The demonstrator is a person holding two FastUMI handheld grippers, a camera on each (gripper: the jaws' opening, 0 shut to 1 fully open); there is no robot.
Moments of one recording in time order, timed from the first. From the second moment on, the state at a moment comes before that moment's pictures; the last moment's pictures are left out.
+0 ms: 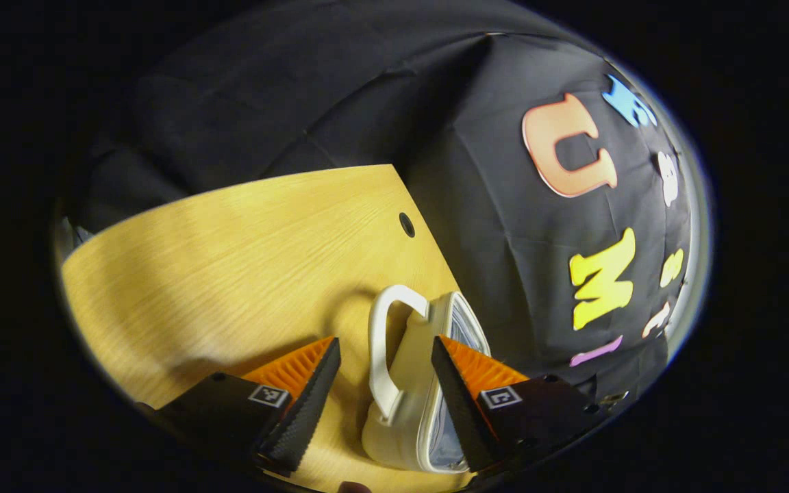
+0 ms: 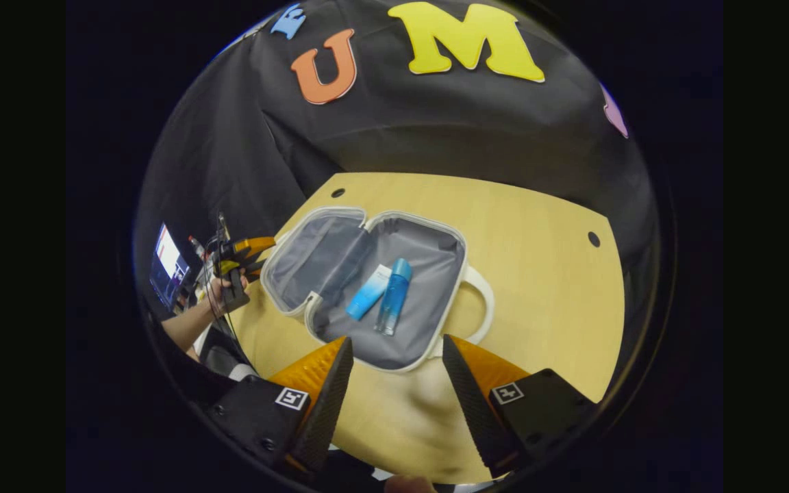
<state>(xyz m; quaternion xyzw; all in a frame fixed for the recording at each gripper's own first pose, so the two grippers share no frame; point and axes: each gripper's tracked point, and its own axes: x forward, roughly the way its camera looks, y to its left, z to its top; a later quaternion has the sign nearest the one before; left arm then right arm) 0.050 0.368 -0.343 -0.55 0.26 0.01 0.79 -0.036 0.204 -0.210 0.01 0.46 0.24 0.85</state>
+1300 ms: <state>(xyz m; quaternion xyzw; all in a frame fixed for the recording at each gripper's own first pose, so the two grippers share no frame) 0.068 0.143 -0.068 -0.26 0.18 -0.08 0.95 -0.041 0.116 -0.153 0.02 0.32 0.18 0.93</state>
